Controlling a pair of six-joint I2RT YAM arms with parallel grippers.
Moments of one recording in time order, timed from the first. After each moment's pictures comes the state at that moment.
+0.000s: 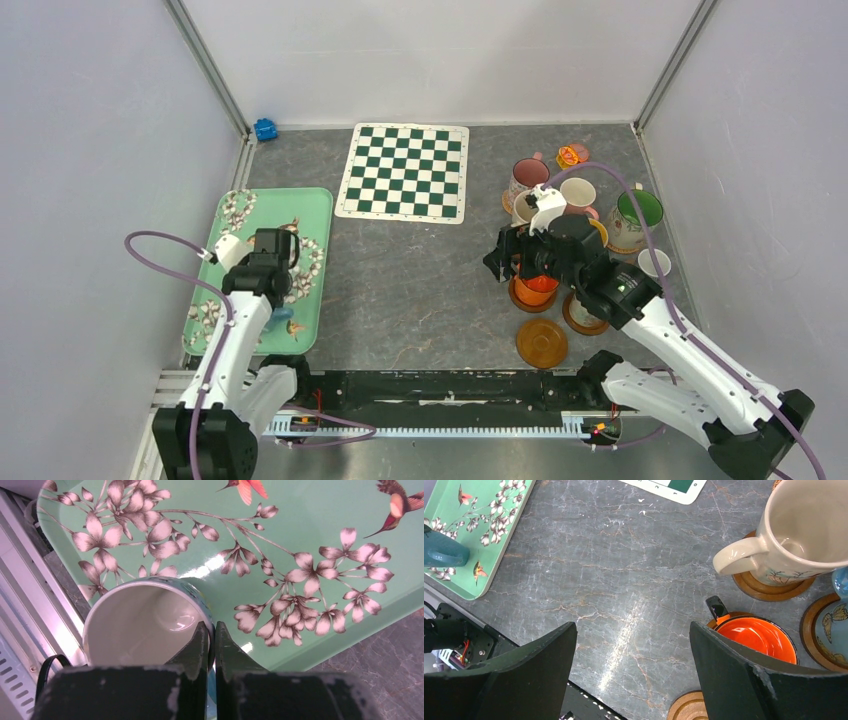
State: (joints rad) left arm -0.01 0.90 0.68 -0.89 -0.68 -0.91; right arm 0.67 0.86 0.87 -0.52 0.03 0.36
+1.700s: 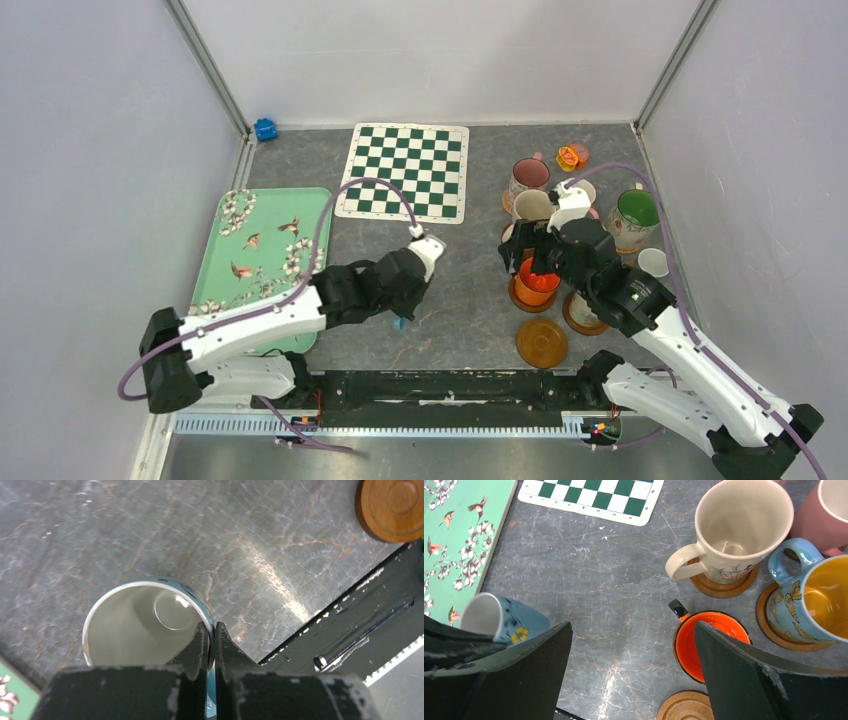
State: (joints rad) left arm -1.07 1.13 0.92 -0.62 -0.24 -0.35; right arm 0.67 0.81 0.88 -0.56 0.23 0.41
